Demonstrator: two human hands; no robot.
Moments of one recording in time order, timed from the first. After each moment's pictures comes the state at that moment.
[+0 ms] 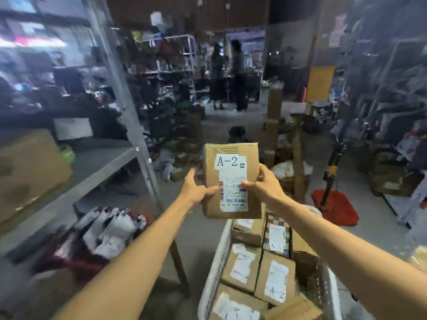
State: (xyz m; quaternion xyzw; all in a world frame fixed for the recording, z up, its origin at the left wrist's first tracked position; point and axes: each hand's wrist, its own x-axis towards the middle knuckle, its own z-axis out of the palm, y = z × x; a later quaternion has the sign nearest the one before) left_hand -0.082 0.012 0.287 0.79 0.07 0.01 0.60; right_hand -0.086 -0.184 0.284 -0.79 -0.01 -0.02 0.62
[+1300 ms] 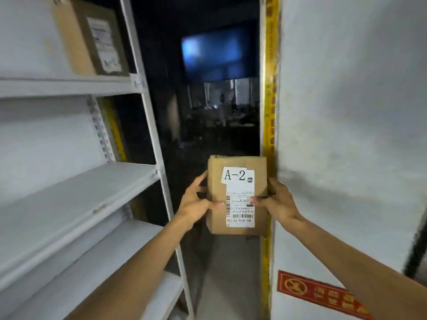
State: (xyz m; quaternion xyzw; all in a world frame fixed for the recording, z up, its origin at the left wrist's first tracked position) left_hand -0.888 0.177 0.377 0.57 0.54 0.48 0.39; right_hand -0.674 0.192 0.357 -0.50 -0.59 0.36 0.51
